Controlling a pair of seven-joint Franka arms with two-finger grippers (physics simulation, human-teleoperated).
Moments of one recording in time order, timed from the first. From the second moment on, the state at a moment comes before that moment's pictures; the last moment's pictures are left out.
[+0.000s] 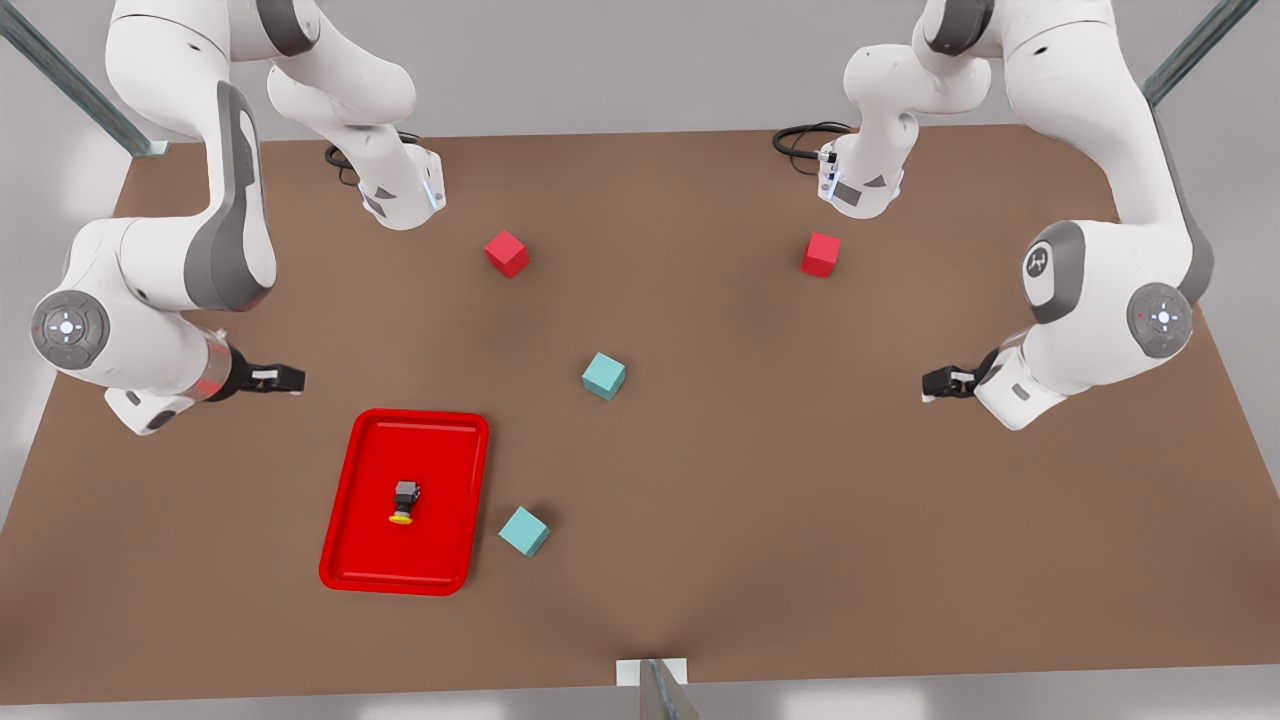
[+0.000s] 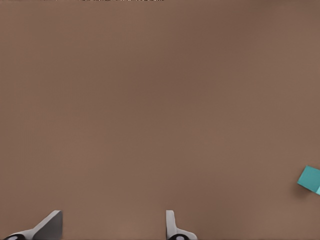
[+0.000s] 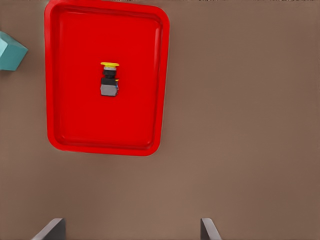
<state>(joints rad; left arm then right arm) -0.15 0.32 0.08 -1.45 -0.14 1.67 0.04 -0.05 0.25 0.07 -1.47 -0.05 1.54 0.03</state>
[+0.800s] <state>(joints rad) -0.19 0.42 0.08 -1.46 -0.05 1.72 0.05 0.03 0.57 0.08 -1.62 -0.05 2.06 0.07</state>
